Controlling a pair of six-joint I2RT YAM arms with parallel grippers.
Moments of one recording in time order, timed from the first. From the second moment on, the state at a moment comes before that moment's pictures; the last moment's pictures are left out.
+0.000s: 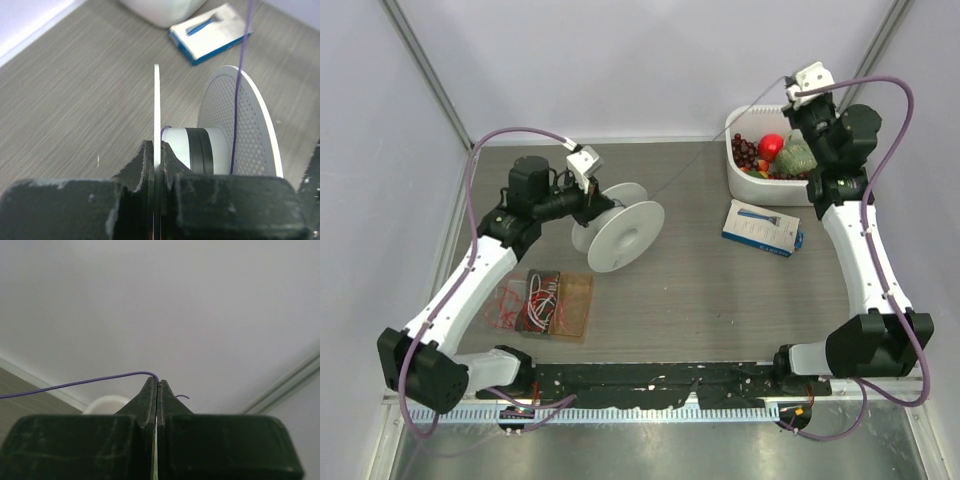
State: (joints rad) left arm -0.39 1.25 1.15 -0.29 0.51 0.14; right arm 0.05 1.34 1.40 0.24 -0.29 -0.50
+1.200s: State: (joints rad) left arm -0.04 1.32 1.62 0.18 0.39 -1.21; right arm 0.20 1.03 0.87 -0.09 -0.63 -0.52
